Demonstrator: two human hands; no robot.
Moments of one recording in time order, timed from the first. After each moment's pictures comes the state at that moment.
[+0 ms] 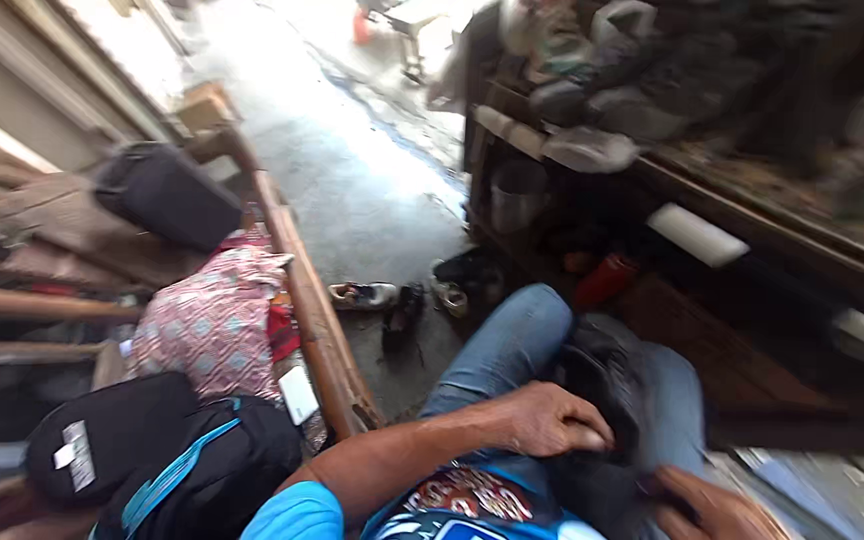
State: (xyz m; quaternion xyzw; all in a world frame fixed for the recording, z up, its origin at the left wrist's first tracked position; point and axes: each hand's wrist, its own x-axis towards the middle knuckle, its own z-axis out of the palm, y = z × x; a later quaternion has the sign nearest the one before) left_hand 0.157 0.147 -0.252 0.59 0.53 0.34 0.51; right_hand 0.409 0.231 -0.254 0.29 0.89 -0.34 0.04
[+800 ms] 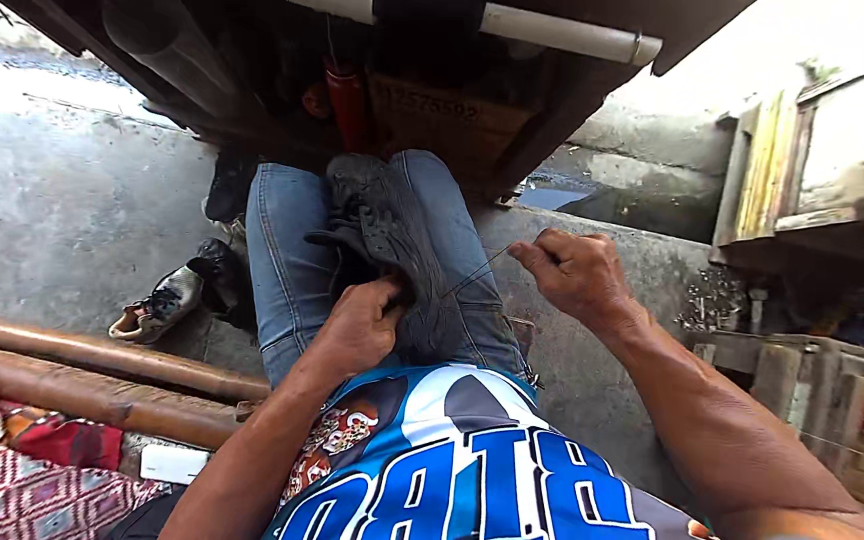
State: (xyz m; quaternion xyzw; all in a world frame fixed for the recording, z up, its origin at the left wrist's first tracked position) left_hand 0.181 0.154 -0.280 0.63 0.55 0.24 0.48; right_hand 0.483 0.228 -0.297 0.52 0.80 -0.22 -0.20
